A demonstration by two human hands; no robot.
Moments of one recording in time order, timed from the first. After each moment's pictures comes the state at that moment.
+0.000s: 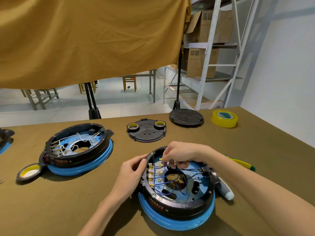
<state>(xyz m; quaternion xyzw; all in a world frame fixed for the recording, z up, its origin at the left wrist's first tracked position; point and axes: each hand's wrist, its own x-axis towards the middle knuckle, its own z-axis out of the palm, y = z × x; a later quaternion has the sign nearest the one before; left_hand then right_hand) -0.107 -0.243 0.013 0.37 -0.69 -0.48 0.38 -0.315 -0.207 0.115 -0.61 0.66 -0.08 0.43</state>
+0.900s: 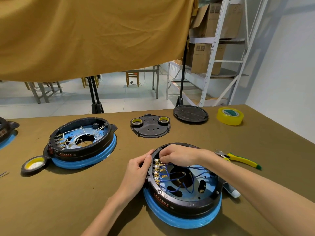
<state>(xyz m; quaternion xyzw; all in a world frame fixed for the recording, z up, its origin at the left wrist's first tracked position) -0.113 -0.244 -0.001 0.37 -0.70 -0.48 0.39 -0.301 -0.216 0.087 -0.72 0.61 -0.08 0.33</state>
